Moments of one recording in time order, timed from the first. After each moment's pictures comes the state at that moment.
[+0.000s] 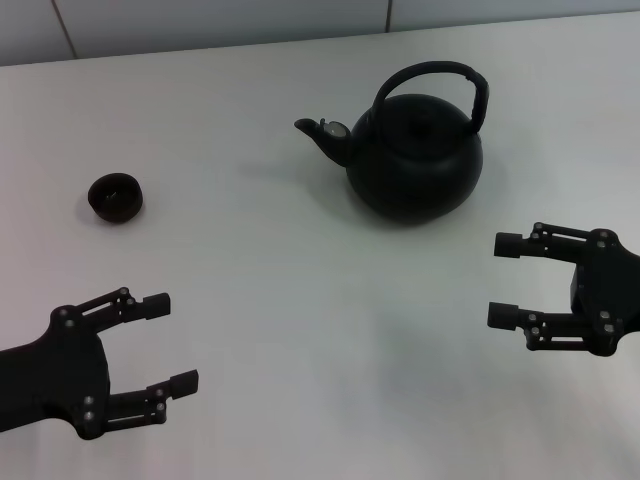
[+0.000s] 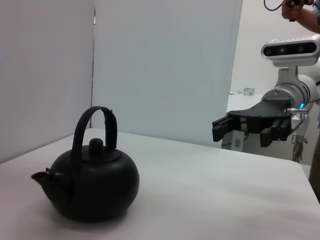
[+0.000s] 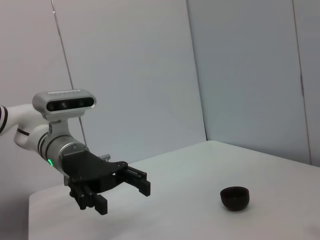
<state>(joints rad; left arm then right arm) -0.20 -2.05 0.99 0.77 1.73 1.73 -1.09 0.25 2.08 -0.58 -0.81 -1.94 -1.91 1.17</state>
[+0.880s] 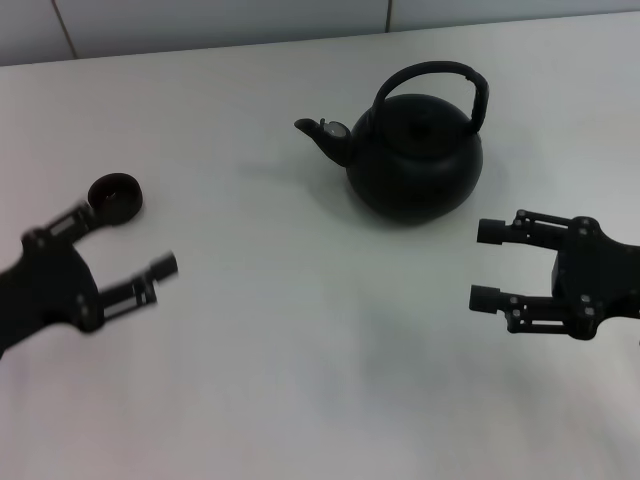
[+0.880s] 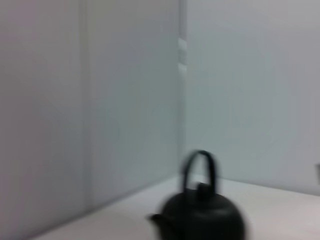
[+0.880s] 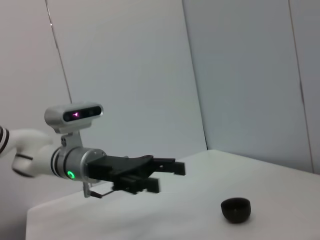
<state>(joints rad) -0.29 -2.07 0.83 0.53 1.58 1.58 -0.91 0.29 2.09 -0.57 -0.74 -1.93 -1.89 1.17</state>
